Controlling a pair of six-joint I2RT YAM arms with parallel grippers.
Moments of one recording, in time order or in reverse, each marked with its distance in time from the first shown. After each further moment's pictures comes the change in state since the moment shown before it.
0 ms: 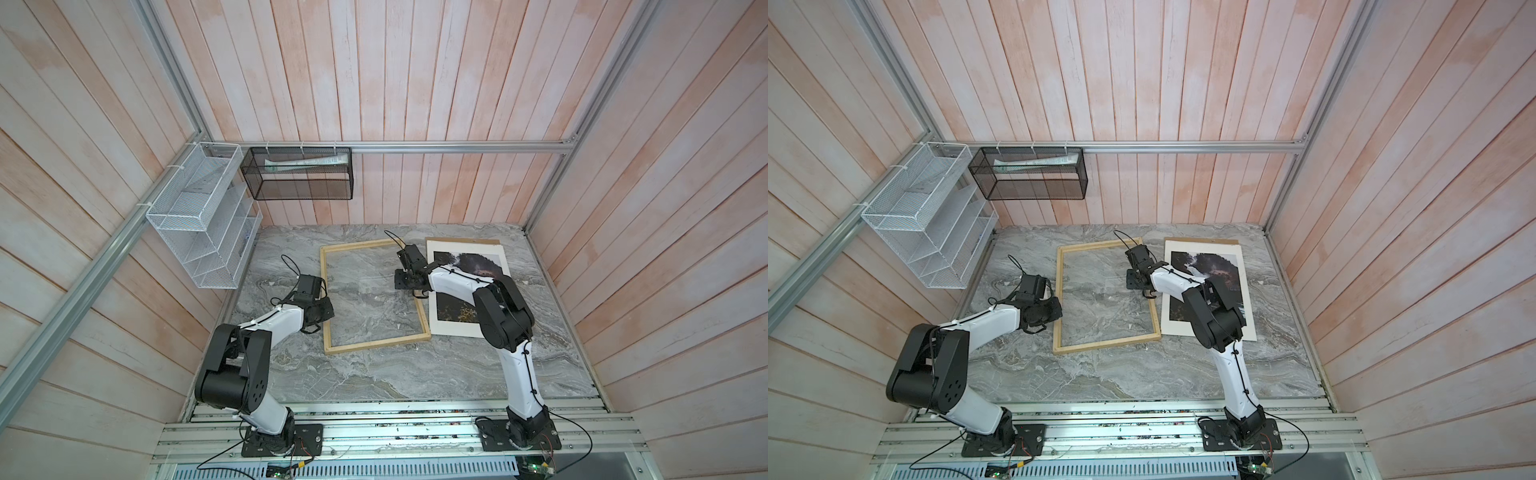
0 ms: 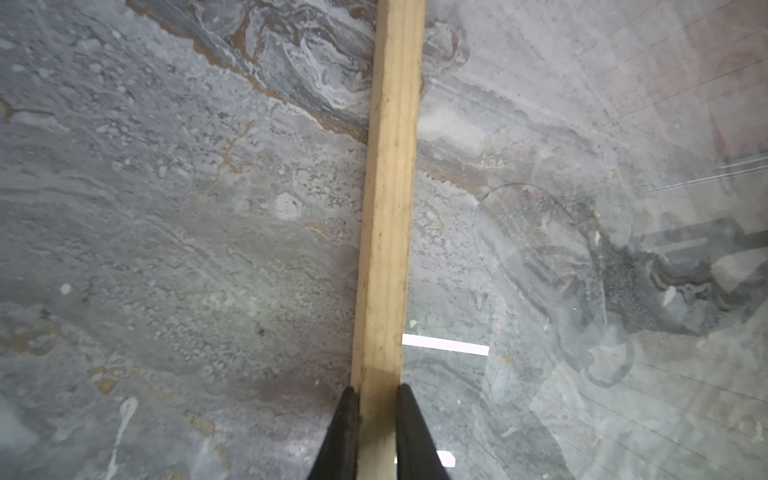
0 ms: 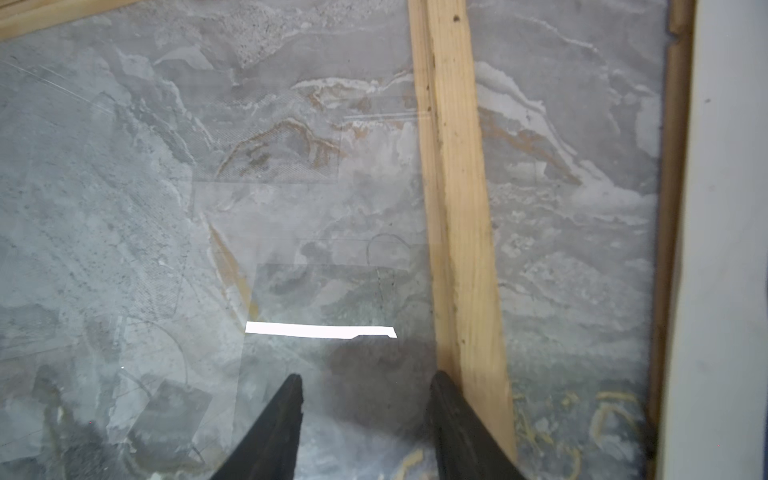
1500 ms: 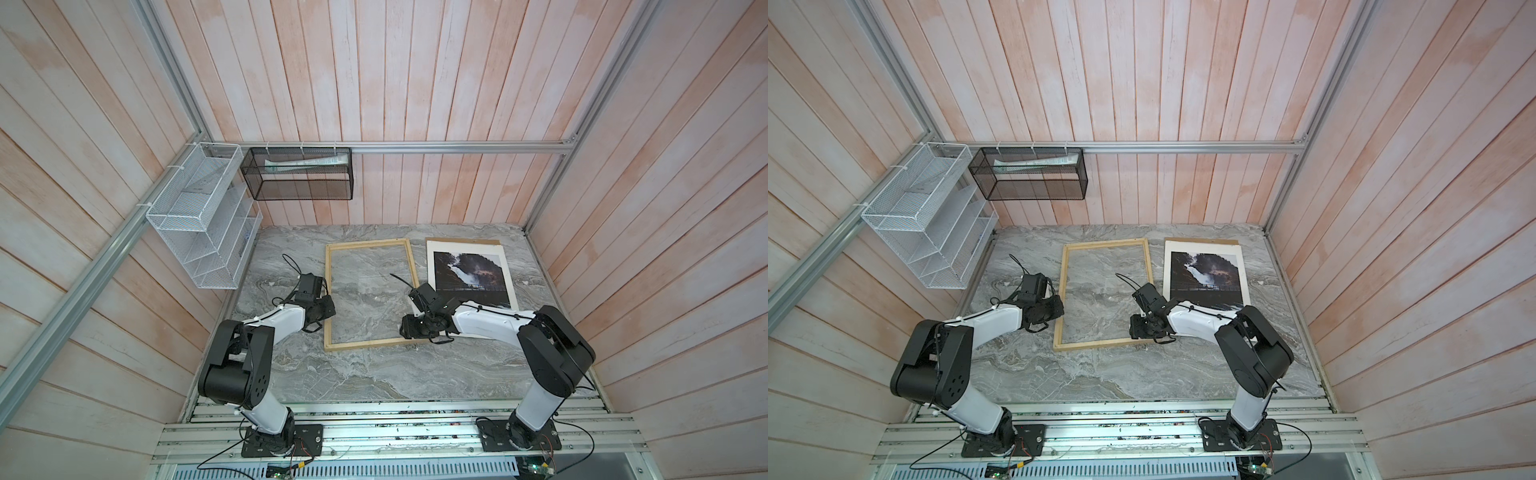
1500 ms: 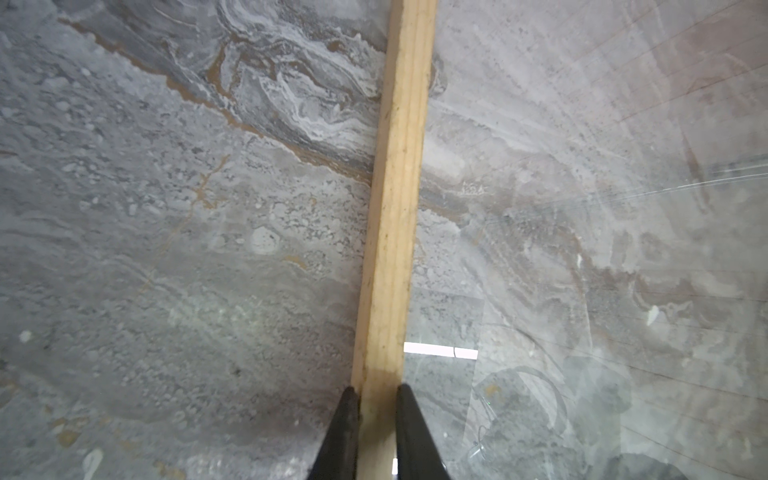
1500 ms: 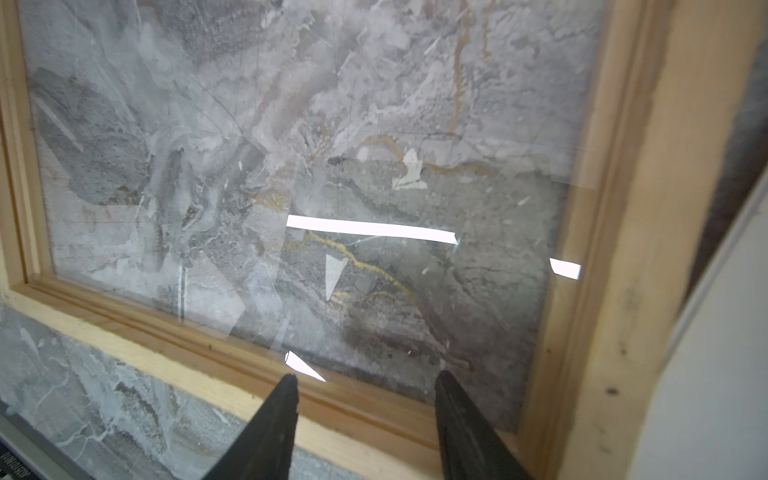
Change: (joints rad) left arm -0.001 0.032 0.000 0.074 0.008 0.004; right arm 0.135 -0.451 -0.589 -0.028 -0.262 0.116
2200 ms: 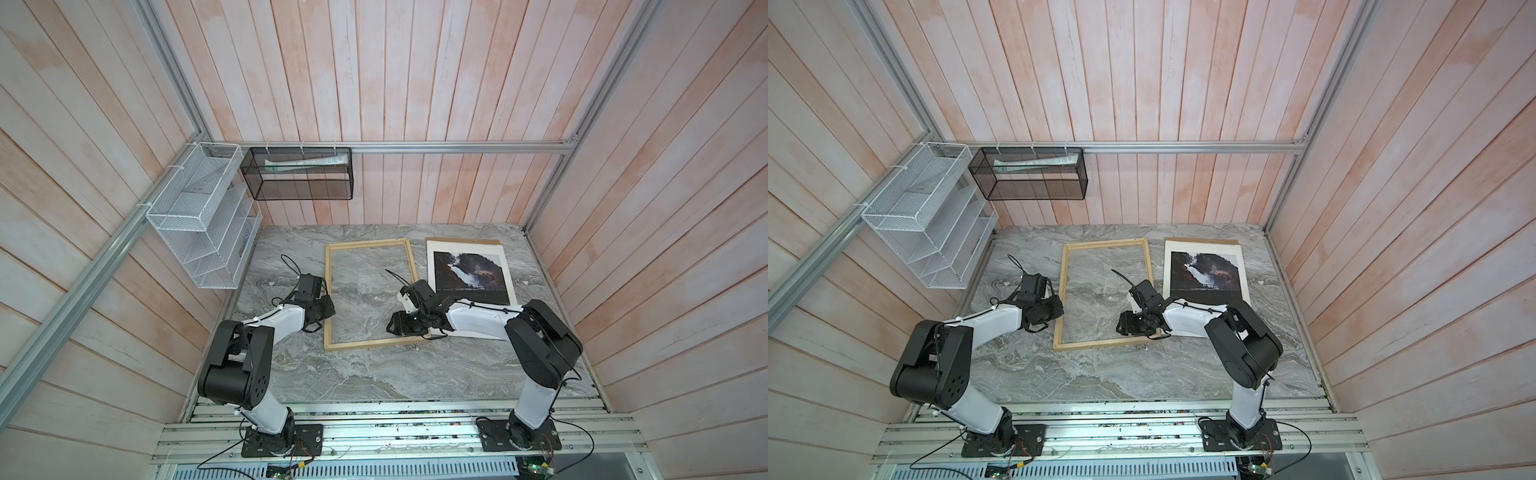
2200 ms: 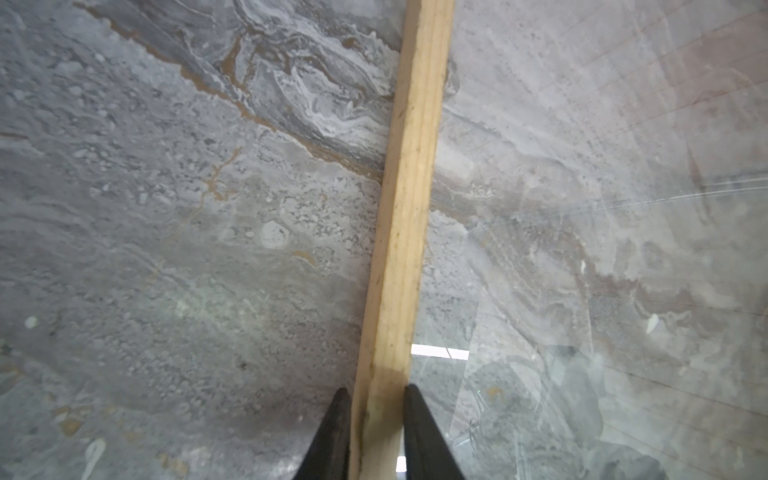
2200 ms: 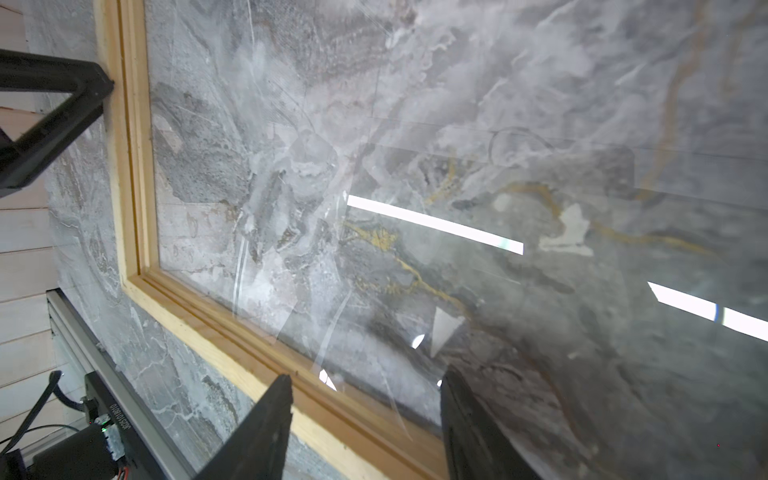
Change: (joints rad) left arm 0.001 -0.004 -0.005 -0.003 0.004 -0.030; right arm 0.001 0.100 0.075 0.124 -0.177 0.014
